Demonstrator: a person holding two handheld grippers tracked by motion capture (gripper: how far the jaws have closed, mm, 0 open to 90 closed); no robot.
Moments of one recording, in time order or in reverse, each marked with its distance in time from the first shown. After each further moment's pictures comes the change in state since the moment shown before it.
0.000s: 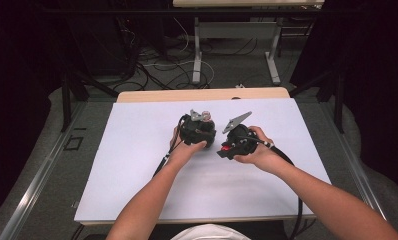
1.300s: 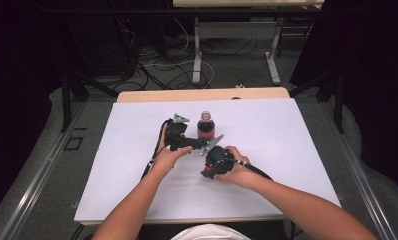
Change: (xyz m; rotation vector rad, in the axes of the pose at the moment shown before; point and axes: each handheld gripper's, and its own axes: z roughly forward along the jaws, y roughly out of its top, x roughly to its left) left arm 0.020 -0.021 -0.046 0.022 -0.026 -0.111; right arm 0.034 -0.013 0.086 0.076 0.062 -0.073
